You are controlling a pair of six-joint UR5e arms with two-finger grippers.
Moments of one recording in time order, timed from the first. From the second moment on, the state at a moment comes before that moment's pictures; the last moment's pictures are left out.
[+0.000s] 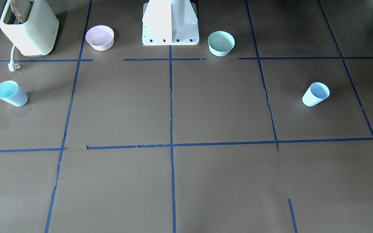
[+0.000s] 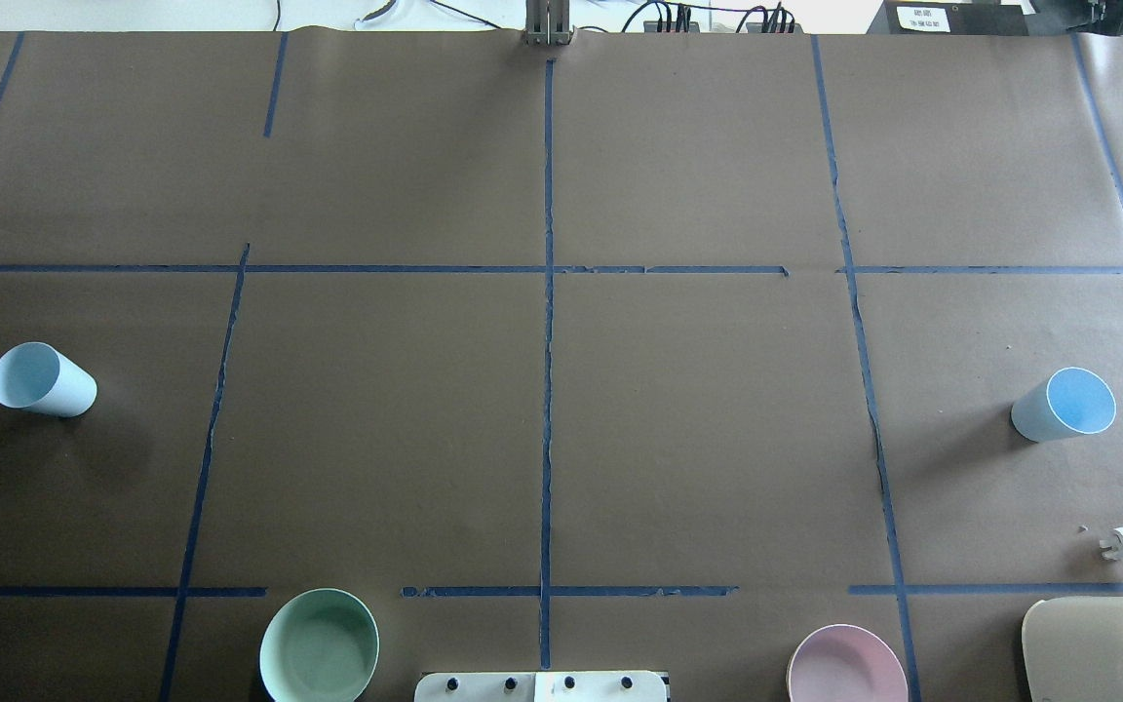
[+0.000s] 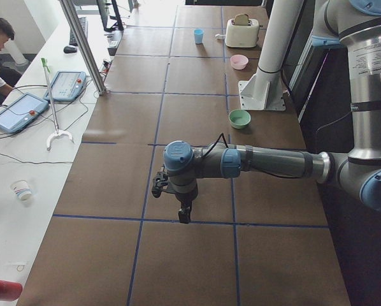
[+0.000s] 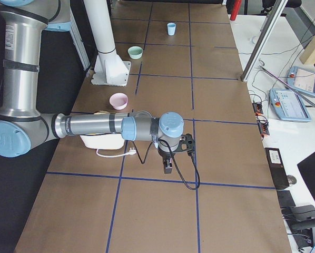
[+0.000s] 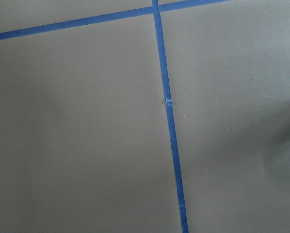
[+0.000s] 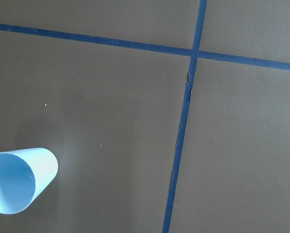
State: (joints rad) left arm -1.50 -1.38 -1.84 -1.44 -2.30 0.14; right arm 1.53 -1.72 1.81 -1.65 2.39 -0.11
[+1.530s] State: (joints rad) left arm -1.28 -1.55 -1.80 -1.72 -2.32 -0.25; right arm 1.53 -1.72 1.81 -1.65 2.39 -0.11
